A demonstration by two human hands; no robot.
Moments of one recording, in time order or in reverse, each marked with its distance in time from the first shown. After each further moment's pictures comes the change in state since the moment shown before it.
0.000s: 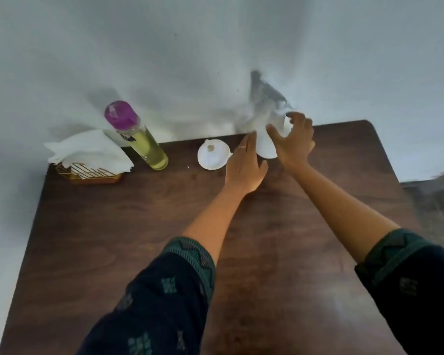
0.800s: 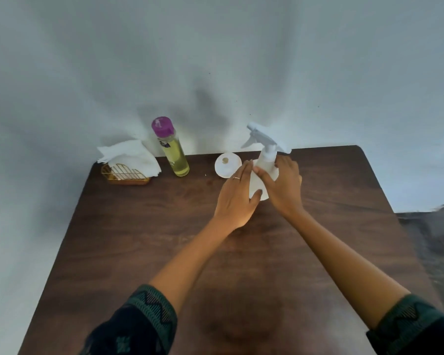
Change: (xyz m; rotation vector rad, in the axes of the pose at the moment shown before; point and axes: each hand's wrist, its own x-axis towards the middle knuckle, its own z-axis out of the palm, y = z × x) left_hand -0.113 0.006 -0.051 -0.012 0.188 0.130; right_hand -0.119 -0.034 -0.045 0.024 -0.103 -0.292
